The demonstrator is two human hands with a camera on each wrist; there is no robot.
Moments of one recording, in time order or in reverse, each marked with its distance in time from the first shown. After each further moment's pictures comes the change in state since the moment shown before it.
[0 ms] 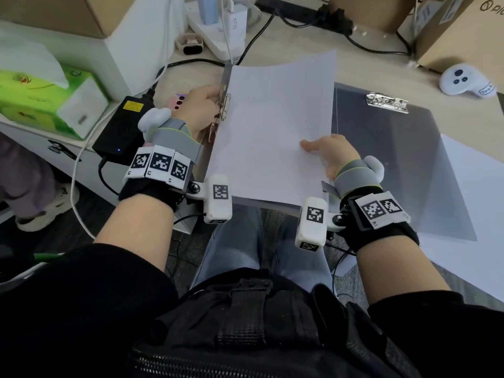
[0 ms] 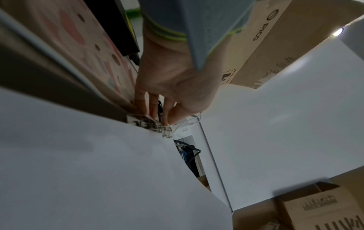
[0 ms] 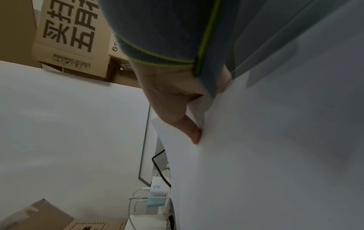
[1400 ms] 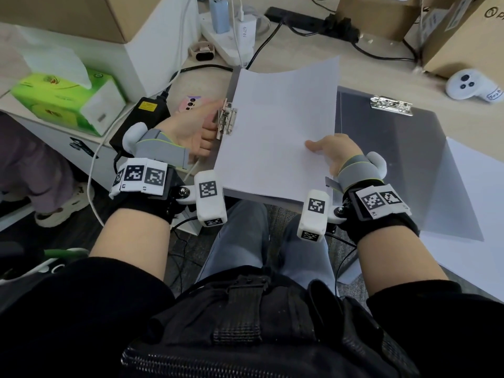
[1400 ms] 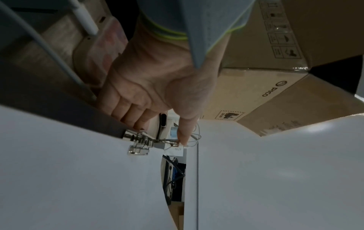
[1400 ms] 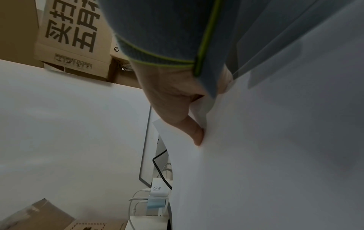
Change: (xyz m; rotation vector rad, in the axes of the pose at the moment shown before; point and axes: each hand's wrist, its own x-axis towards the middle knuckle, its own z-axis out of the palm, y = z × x) left_hand -0.042 0.008 -0.024 -0.040 -0.259 -0.532; right_hand -0.007 -0.005 -0.005 -0.134 -0.002 -0.032
